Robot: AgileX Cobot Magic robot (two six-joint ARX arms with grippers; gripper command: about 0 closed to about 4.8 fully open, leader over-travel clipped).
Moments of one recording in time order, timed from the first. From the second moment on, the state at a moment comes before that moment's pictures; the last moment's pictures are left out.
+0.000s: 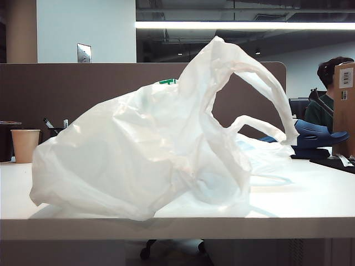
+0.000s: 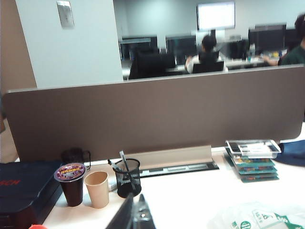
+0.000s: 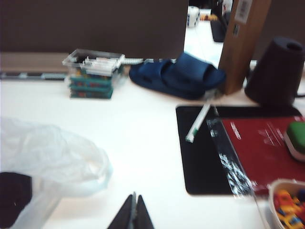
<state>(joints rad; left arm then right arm) -0.14 0.24 0.93 -0.51 -0.04 0.12 0.04 0.38 0.88 -0.70 0.01 0.00</state>
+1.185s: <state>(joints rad) -0.14 0.00 0.27 -0.06 0.06 0.12 0.04 0.01 0.27 -0.30 -0.05 0.03</state>
